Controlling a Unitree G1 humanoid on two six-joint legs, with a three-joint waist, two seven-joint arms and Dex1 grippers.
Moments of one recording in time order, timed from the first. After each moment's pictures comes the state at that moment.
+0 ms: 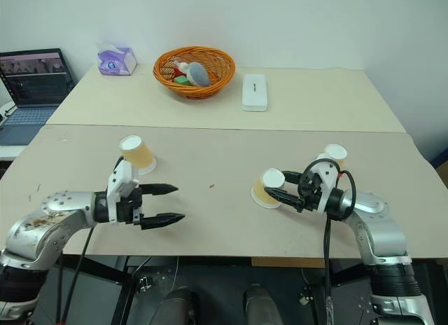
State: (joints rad) left arm -0.20 0.80 0.02 -0.29 -0.59 0.61 -1.05; right arm -0.28 -0.63 -0.09 -0.03 0.44 0.35 0.97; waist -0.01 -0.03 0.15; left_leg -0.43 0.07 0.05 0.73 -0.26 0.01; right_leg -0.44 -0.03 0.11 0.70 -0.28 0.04
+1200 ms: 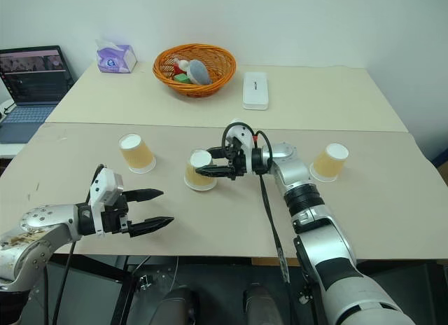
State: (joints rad) left arm -0.06 0.80 0.14 -0.41 -0.63 0.64 -0.93; right arm -0.95 -0.25 0.19 0.71 0.24 0.15 1.25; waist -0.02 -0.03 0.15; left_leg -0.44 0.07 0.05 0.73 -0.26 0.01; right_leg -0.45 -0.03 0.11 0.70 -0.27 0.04
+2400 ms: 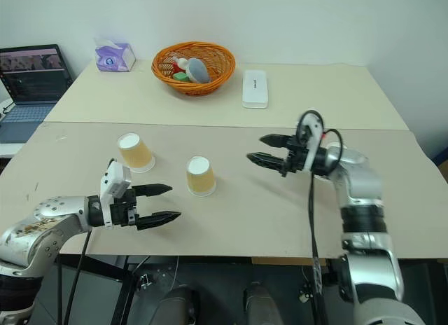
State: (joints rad) left arm -0.18 0.77 0.06 -0.33 -0.63 0.64 -1.00; right arm -0.64 -0.55 -0.19 0.21 0.42 0.46 1.10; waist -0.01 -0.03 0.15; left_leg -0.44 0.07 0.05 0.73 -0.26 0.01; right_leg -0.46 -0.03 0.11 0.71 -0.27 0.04
